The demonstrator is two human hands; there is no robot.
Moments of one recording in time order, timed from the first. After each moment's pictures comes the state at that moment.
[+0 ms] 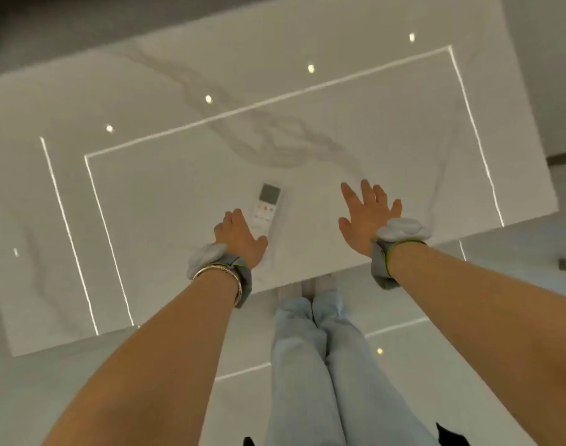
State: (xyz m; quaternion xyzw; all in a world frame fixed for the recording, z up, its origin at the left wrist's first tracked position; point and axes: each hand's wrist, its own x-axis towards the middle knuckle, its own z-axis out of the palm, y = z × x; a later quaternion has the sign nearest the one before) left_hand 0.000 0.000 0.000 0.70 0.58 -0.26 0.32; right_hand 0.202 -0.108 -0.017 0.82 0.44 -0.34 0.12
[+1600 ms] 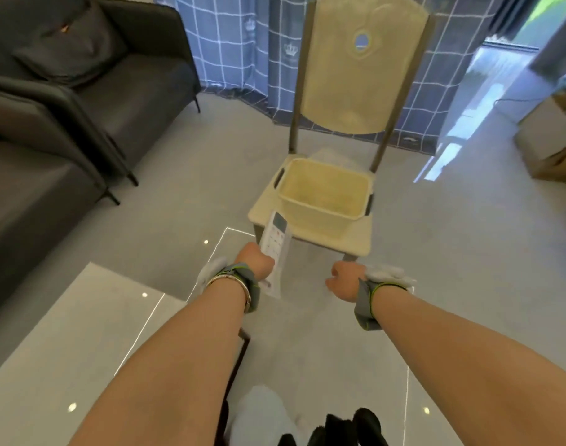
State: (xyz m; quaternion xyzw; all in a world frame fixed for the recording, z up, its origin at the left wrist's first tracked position) left_hand 0.587 -0.374 0.306 0.86 0.21 -0.27 0.38; right_hand 0.583 -0.563 0.258 0.94 -0.01 -0.32 -0.09
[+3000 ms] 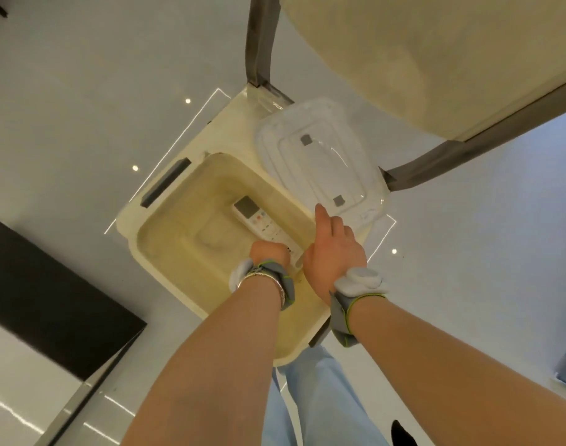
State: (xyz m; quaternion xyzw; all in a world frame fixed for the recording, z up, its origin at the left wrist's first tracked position) left_hand 0.967 -0.585 0.044 0.54 0.61 -0.39 0.43; right_hand 0.976 -0.671 0.076 0.99 0.09 -0.10 -0.05
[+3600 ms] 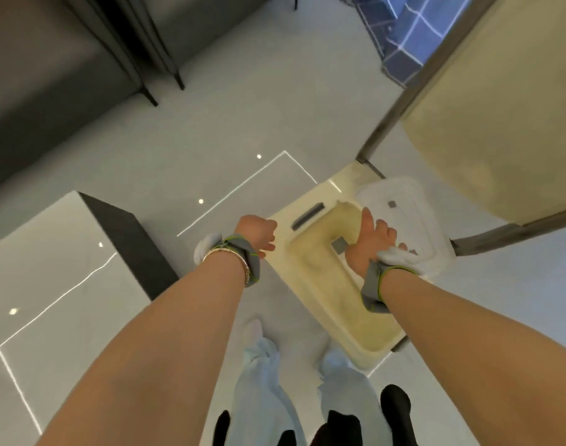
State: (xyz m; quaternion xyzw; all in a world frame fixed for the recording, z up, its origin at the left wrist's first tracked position) left_hand 0.902 -0.363 0.218 0.59 0.52 -0.24 0.57; right_hand 0.978 -0.543 0.191 0.94 0.06 -0.33 -0.02
